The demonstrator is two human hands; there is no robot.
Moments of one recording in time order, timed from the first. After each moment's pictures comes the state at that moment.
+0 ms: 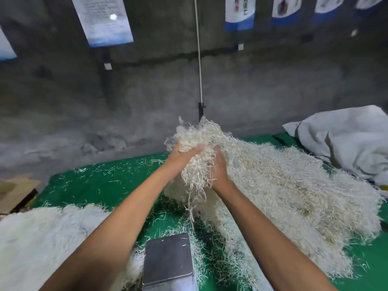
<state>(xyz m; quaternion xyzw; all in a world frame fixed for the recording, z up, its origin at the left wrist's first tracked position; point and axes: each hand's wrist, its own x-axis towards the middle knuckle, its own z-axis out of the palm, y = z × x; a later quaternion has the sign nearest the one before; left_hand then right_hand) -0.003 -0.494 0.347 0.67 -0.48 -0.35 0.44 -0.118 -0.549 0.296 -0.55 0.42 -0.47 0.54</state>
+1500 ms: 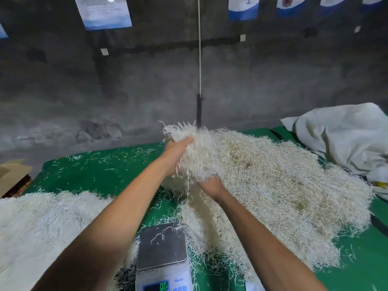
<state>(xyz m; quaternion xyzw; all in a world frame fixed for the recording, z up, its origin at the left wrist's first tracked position) 0.004 -0.515 0.320 0.69 -0.33 -0.38 0.52 -0.144 -0.535 0.229 -0.71 0.48 -0.19 0.48</state>
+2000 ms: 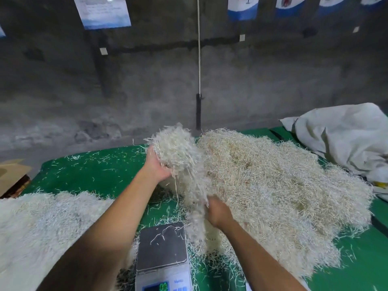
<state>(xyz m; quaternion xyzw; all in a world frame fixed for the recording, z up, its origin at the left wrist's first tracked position) 0.046 -0.492 0.304 0.45 -0.07 -0.57 0.69 -0.159 -0.527 0.131 -0.84 0.48 -0.11 0.23</state>
